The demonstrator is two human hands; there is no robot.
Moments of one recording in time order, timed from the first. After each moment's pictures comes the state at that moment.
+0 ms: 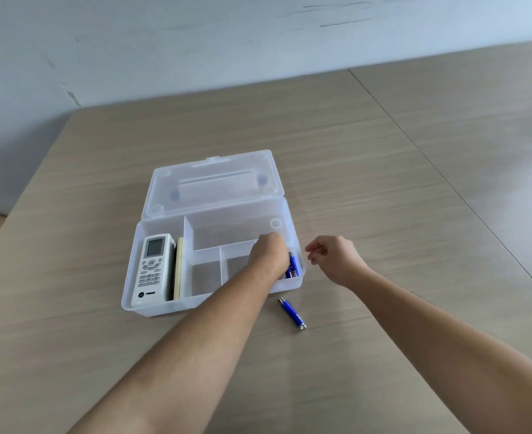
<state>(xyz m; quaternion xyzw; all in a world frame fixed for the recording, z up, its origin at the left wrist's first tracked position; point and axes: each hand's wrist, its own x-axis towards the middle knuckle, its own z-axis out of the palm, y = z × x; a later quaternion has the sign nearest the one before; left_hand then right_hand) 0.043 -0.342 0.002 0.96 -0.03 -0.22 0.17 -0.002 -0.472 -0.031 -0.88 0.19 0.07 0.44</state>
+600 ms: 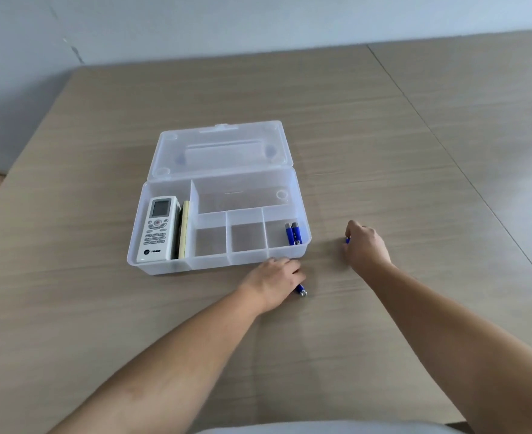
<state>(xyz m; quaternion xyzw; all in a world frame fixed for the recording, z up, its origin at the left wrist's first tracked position) -0.024 -0.290 -0.072 0.87 -0.48 -0.07 0.00 -0.030 -0.497 -0.064 -0.95 0.24 0.07 0.20</state>
